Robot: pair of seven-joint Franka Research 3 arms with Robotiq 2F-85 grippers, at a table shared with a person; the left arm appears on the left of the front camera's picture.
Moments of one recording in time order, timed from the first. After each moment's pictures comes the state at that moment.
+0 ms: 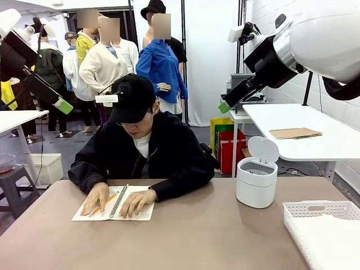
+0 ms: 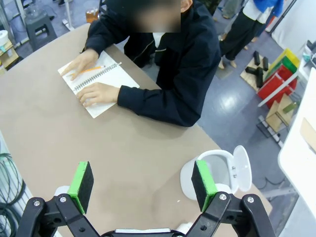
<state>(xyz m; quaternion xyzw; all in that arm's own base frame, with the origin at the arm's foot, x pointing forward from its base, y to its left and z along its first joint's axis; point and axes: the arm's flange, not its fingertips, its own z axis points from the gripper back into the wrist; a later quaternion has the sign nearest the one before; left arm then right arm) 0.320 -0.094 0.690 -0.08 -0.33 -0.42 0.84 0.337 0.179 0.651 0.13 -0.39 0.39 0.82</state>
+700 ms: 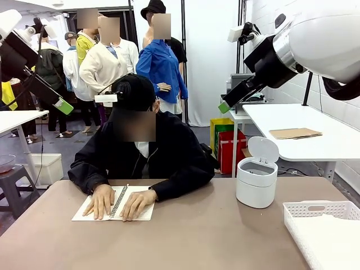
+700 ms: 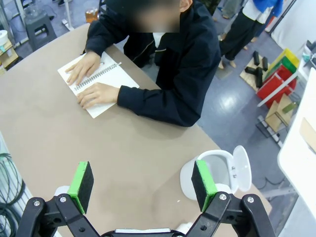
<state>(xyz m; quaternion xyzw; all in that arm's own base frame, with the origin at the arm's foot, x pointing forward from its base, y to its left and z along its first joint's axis) 0.320 -0.096 0.690 -0.08 -0.33 -0.42 0.84 0.337 0.180 0.651 0.13 -0.39 0.39 0.82</state>
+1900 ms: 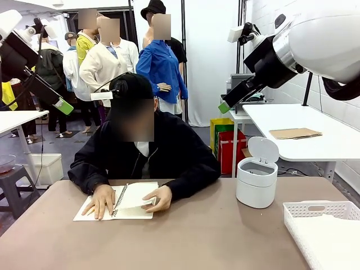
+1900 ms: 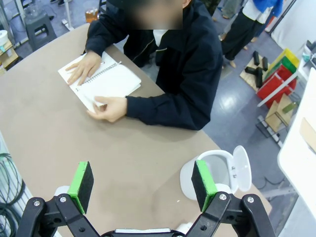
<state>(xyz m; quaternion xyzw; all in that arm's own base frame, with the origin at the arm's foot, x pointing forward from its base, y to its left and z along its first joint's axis) 0.320 -0.096 0.690 -0.08 -0.33 -0.42 0.84 0.337 0.180 0.651 0.13 -0.39 0.39 0.82</state>
